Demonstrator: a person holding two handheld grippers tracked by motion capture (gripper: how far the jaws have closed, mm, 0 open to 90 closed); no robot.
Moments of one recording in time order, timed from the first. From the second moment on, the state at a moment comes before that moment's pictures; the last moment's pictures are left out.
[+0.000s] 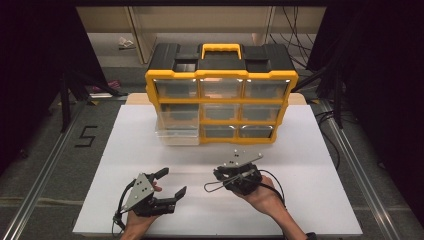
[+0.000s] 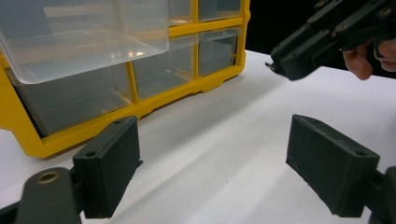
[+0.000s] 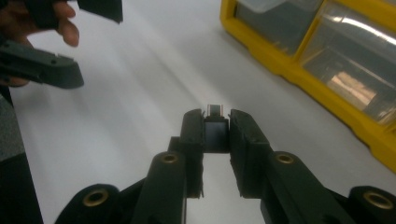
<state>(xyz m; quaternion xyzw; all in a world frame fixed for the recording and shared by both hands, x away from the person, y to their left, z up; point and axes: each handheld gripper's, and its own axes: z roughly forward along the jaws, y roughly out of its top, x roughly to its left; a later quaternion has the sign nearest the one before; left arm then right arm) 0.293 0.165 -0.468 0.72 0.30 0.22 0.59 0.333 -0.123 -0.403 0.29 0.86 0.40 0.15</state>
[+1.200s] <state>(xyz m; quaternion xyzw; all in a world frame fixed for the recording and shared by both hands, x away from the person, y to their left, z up) 0.293 0.166 -0.468 0.71 0.30 0.21 0.60 0.371 -0.100 -0.325 0.27 0.83 0.45 0.21</state>
